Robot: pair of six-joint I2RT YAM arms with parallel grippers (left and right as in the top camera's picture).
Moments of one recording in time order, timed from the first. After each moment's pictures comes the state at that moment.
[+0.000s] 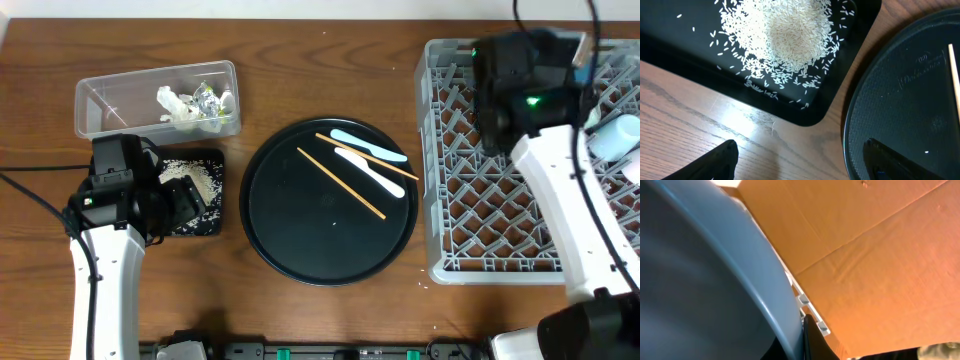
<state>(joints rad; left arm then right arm) 0.21 1.20 1.00 -1.06 0.10 -0.31 0.20 1.62 1.50 -0.98 1.25 0.27</state>
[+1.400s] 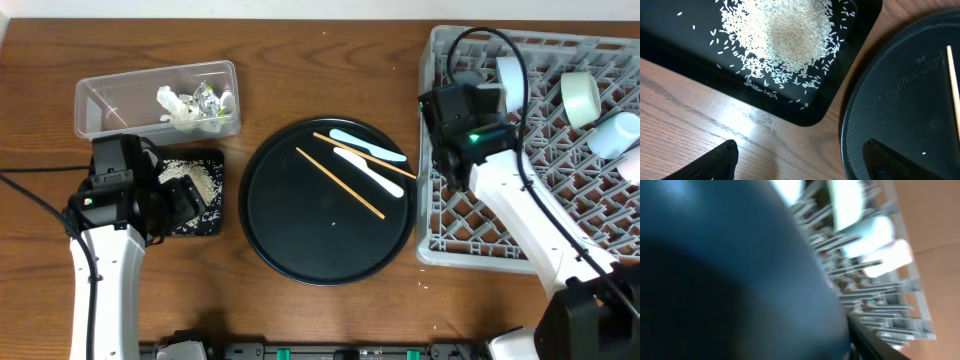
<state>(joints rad) 0.21 1.20 1.00 -1.06 0.10 -0.33 0.35 1.61 1.23 -0.83 0.80 0.34</state>
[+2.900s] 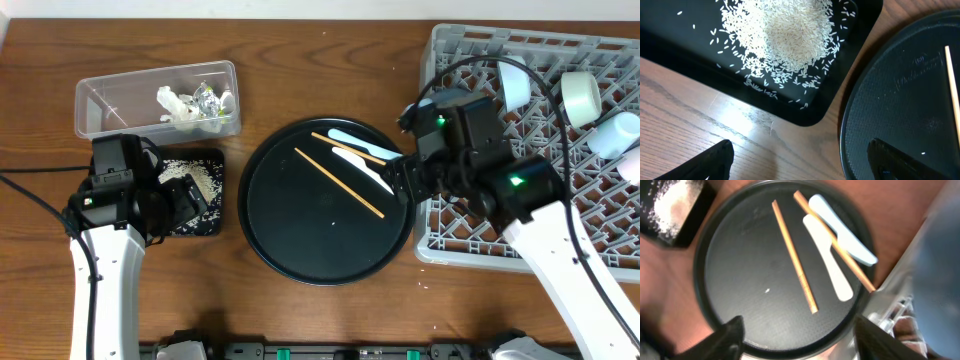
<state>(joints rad) 0.21 1.20 1.00 -1.06 0.10 -0.33 0.42 1.35 1.26 -0.91 -0.24 0.04</state>
